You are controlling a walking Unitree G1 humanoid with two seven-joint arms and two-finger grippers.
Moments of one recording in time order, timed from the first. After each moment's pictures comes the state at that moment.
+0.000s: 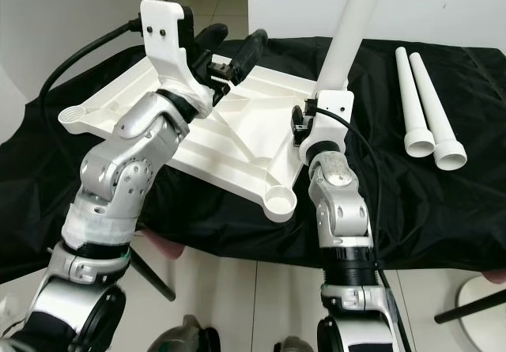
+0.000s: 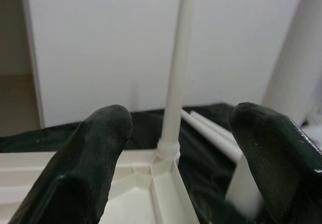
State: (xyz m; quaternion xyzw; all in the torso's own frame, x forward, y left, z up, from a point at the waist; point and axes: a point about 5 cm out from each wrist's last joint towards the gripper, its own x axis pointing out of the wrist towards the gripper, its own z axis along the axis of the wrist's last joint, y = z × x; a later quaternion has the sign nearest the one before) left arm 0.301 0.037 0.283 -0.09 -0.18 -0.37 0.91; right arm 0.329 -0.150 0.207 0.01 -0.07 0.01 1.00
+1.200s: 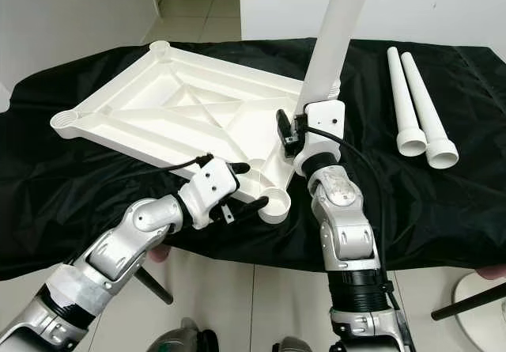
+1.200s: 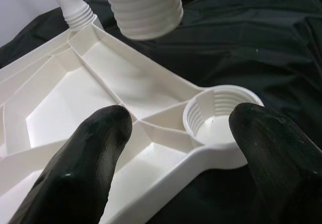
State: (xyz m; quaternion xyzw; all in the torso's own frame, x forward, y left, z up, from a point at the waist) left arm 0.272 0.041 0.150 0.19 -0.06 -0.51 0.83; right arm 0.309 -0.143 0.208 -0.05 -0.12 0.12 0.98
